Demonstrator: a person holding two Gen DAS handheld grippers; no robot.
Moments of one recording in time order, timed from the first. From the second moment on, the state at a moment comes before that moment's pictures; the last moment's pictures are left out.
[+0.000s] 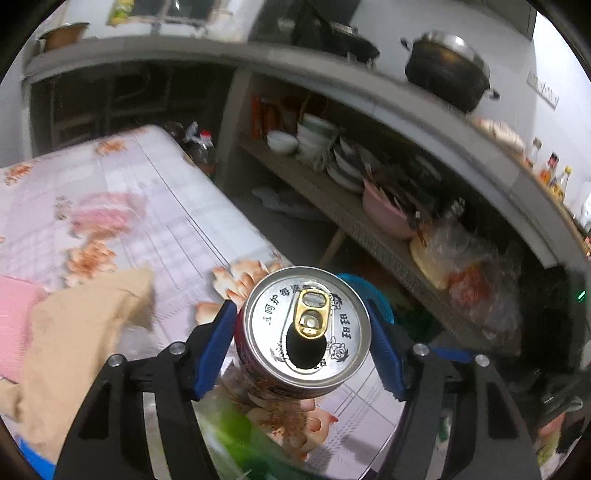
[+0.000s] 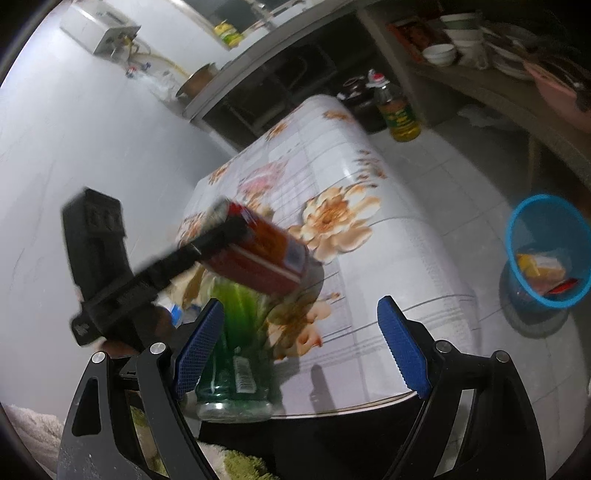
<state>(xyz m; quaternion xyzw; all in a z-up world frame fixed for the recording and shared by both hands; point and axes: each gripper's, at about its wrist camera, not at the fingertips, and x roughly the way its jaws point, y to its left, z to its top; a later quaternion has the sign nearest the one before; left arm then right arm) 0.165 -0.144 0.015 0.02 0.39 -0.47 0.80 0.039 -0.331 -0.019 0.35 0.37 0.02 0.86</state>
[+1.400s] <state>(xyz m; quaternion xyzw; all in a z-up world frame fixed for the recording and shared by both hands) 0.151 0.043 0.047 -0.12 0.34 -0.33 0.87 0.132 -0.178 -0.049 0.25 0.53 0.19 0.79</state>
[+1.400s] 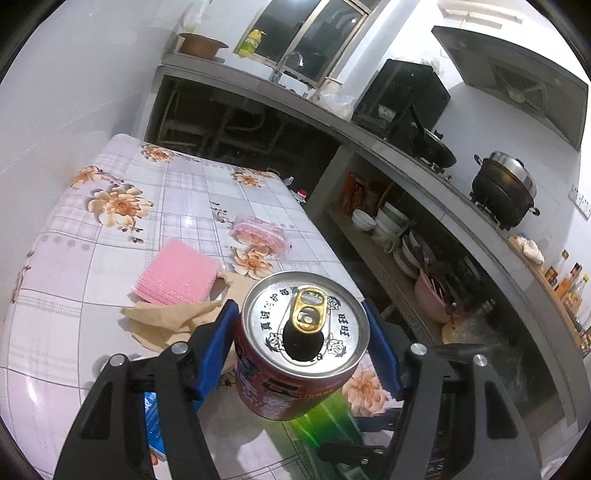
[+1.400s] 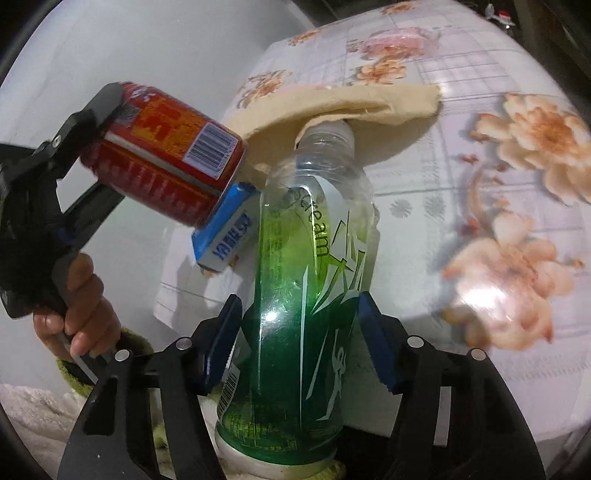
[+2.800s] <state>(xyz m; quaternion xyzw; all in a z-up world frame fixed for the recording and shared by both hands) 0.080 -0.092 -0.030 0.10 0.37 -0.39 0.84 0.073 -0.299 -0.037 0.34 0.47 0.02 0.81</state>
